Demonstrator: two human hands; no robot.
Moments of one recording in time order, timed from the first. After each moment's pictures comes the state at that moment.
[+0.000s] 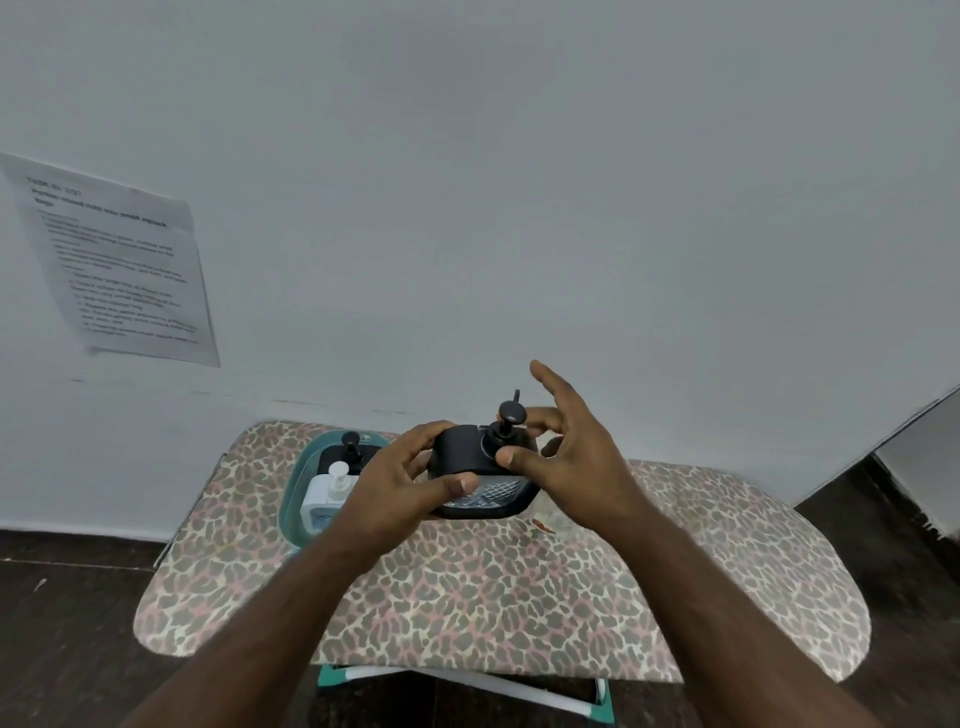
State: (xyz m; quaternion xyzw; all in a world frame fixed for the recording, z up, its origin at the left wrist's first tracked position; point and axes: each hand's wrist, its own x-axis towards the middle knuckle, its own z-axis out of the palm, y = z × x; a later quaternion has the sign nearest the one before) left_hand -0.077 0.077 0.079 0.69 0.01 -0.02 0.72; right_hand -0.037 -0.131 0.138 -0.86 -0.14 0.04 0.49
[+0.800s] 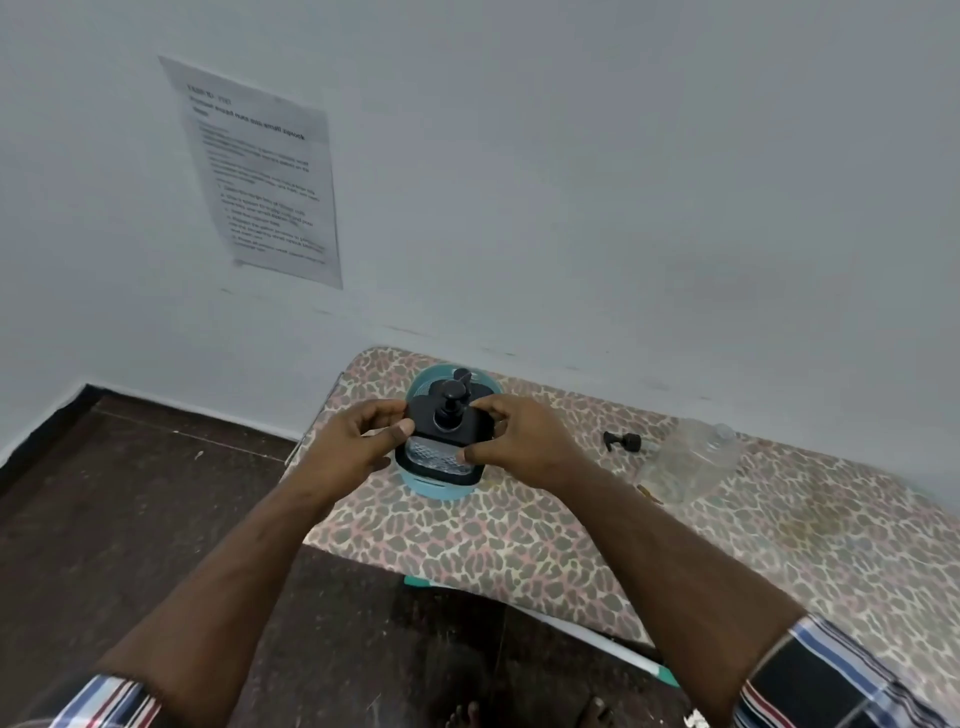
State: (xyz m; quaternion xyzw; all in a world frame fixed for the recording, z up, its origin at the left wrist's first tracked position) left_hand -0.112 0.224 0.023 0.73 0.25 -0.01 0.63; right_hand -0.009 0.014 0.038 -0.87 -0.25 0.20 0.38
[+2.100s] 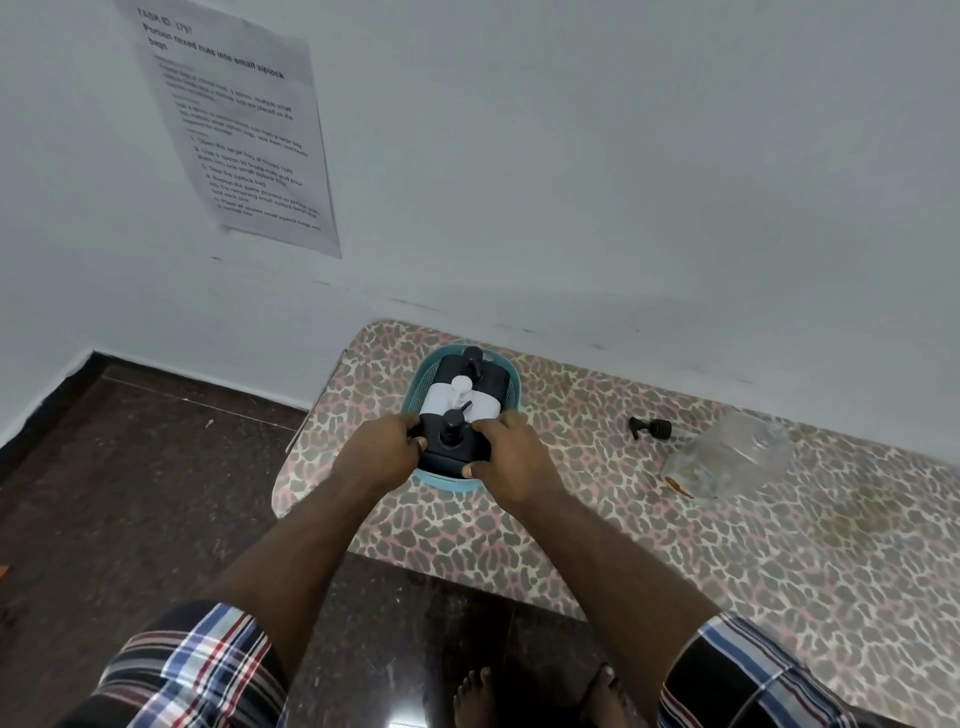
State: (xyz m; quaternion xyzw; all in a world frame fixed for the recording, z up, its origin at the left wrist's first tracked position) left_hand -0.060 0.230 -0.053 0.92 0.23 -0.13 0.29; right_hand -0.001 0.048 -0.065 -0.91 -0.24 0.20 0.26
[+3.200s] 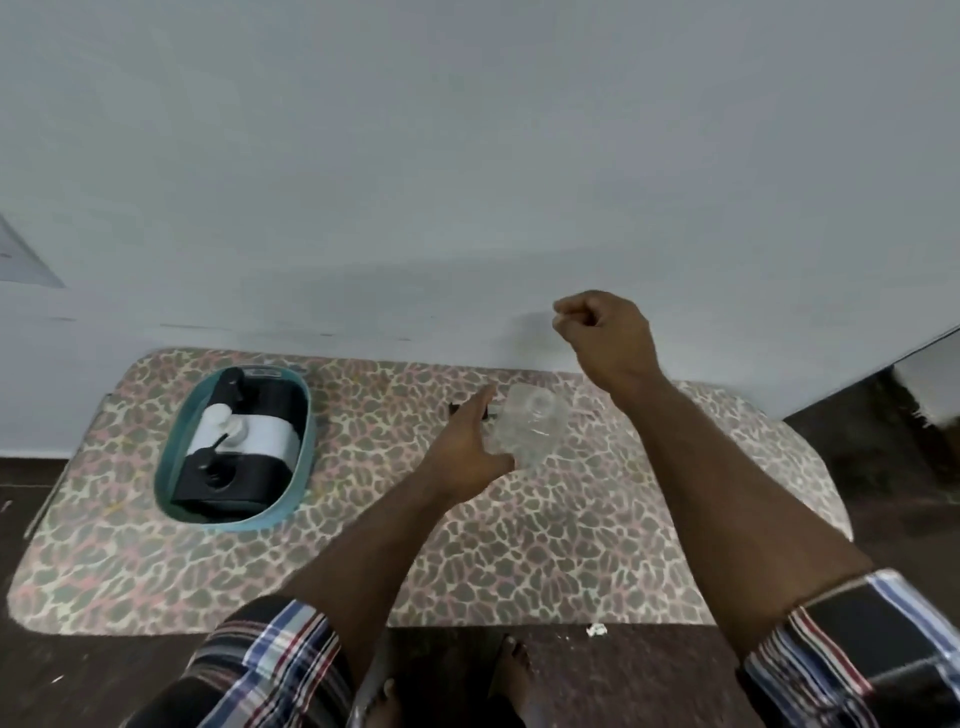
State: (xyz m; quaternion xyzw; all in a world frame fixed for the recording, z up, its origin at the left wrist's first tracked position) left_hand 0.042 -0.061 -0.050 0.83 0.01 -0.15 0.55; right_hand 0.135 -0.235 0.043 -0.90 0.01 -0.02 0.43
